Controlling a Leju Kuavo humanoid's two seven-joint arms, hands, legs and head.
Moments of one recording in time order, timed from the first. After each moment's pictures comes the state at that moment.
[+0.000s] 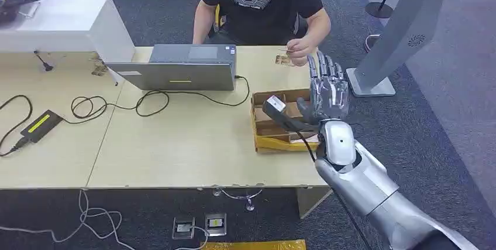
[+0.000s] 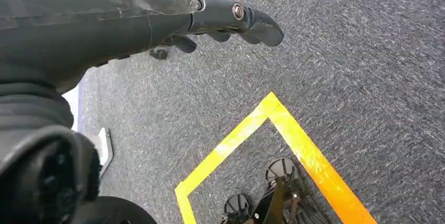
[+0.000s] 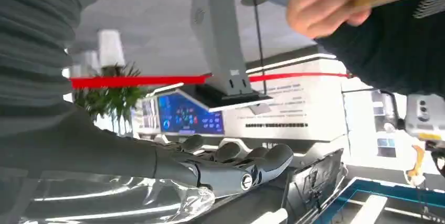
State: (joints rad) left arm -0.15 -0.12 1.43 -0.14 -0.70 0.49 0.05; right arm -0.73 -0.21 0.79 -1.13 1.26 -0.47 0.57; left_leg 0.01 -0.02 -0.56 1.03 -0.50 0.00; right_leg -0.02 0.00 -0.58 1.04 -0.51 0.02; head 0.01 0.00
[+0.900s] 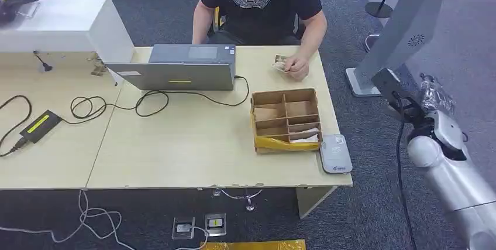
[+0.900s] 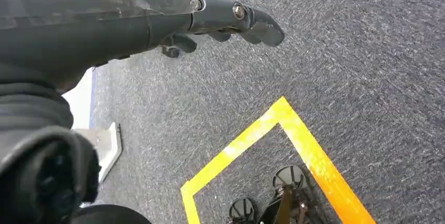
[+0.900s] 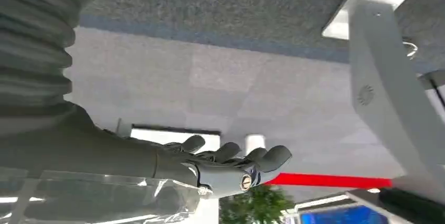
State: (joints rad) left arm -0.14 -0.11 1.44 -0.14 -0.67 0.52 0.08; right arm -0.67 -0.55 0.43 -1.22 0.67 -0.20 0.70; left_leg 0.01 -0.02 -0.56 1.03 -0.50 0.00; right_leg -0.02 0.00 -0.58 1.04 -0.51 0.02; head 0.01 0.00
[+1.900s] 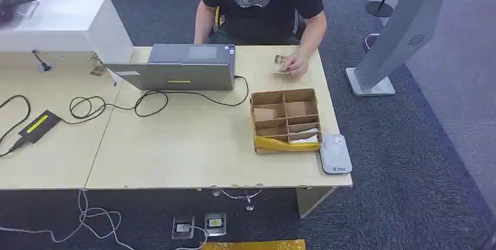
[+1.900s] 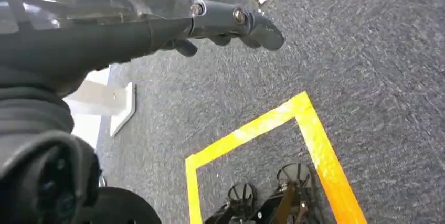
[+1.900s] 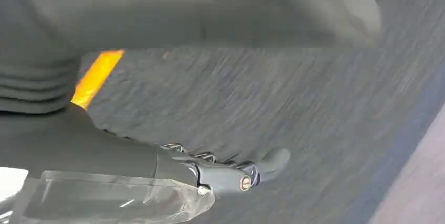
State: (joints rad) left arm -0.15 -0.13 1.50 -0.14 -0.51 0.58 0.05; right arm -0.14 -0.49 -0.11 -0.50 -0.78 -0.50 -0.18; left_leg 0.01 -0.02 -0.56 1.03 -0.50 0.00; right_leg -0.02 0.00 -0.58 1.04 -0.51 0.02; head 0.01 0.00
